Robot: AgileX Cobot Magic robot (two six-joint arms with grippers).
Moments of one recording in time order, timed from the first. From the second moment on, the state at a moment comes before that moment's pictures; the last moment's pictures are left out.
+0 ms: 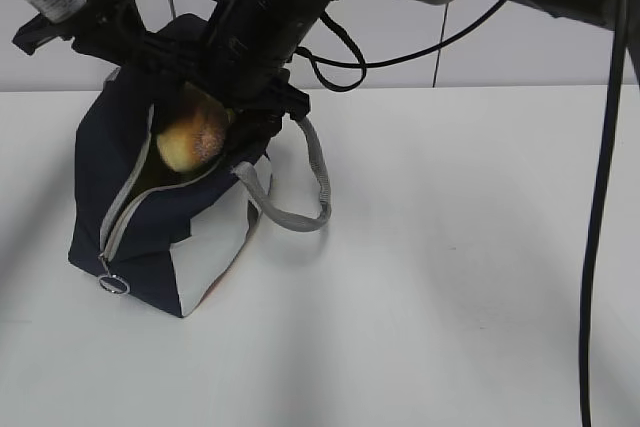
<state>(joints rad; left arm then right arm) -0.14 1.90 -1.79 -0.46 1.23 0.05 0.59 2.21 -2.08 0.37 1.02 0.32</state>
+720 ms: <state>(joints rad) -0.14 1.90 -1.79 -0.47 1.23 0.05 0.59 2.21 -2.27 0.19 1.23 0.25</state>
